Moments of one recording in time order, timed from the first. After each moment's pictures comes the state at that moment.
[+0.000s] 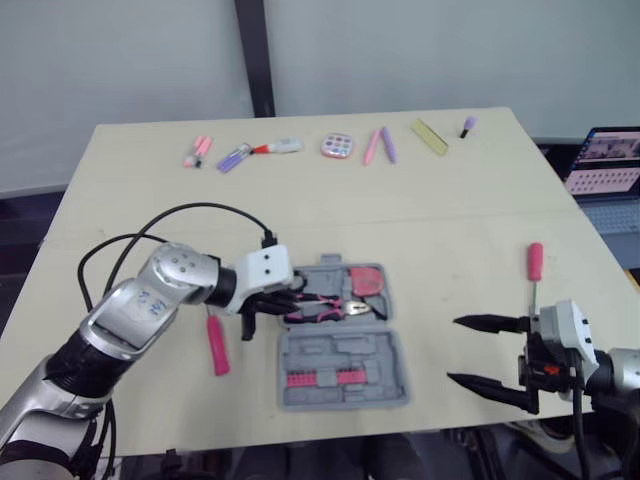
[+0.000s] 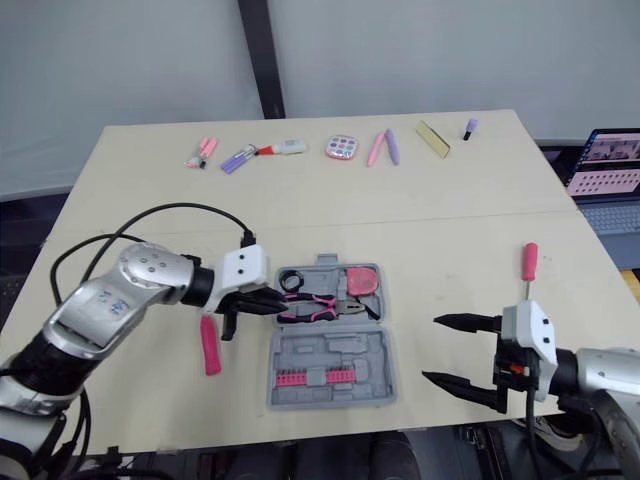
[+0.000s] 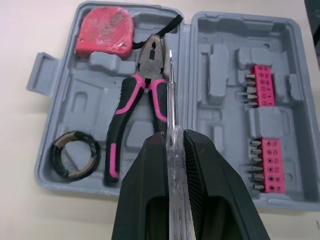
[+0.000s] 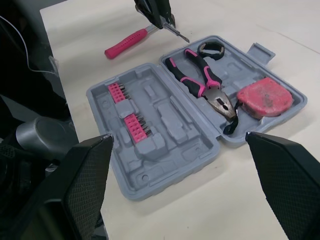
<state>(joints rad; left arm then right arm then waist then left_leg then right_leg) -0.61 0.81 -0.41 -0.35 -0.25 0.77 -0.96 0.28 -0.87 -0.36 -0.41 0.63 0.28 1.22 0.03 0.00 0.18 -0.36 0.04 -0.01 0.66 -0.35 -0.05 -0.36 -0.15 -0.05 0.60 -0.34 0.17</state>
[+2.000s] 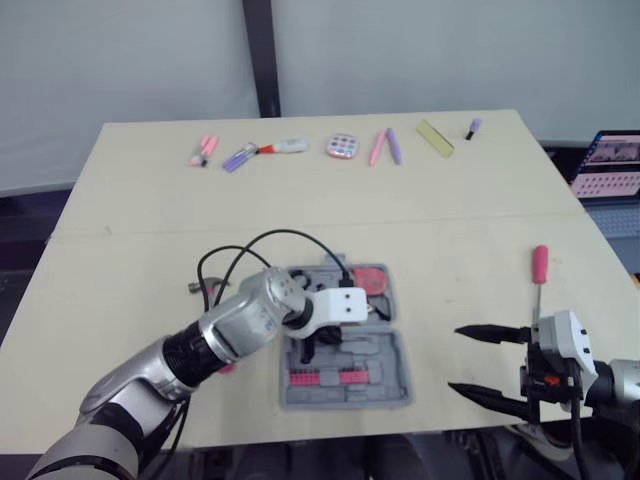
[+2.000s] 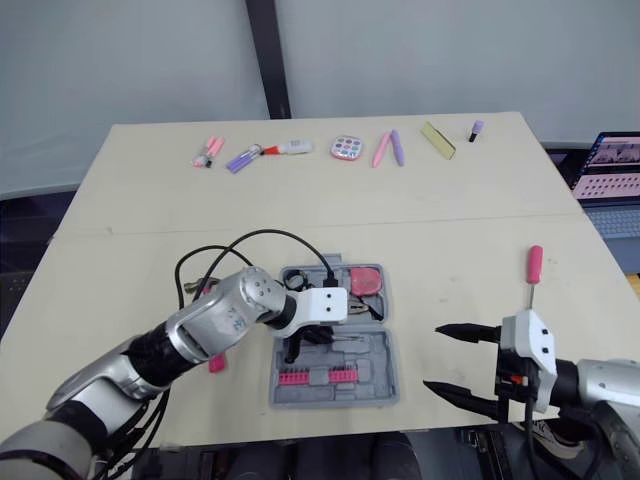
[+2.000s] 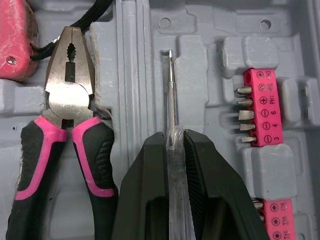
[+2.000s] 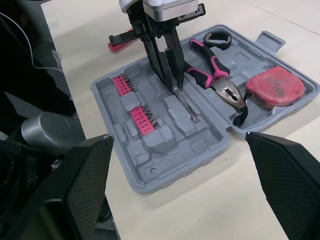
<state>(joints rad) -0.78 0.50 -0.78 -0.22 0.04 0.95 -0.92 0.33 -0.86 -0.37 -0.43 0.62 0.28 1.21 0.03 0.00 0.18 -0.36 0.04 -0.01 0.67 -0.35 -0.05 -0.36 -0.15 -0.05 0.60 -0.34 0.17</state>
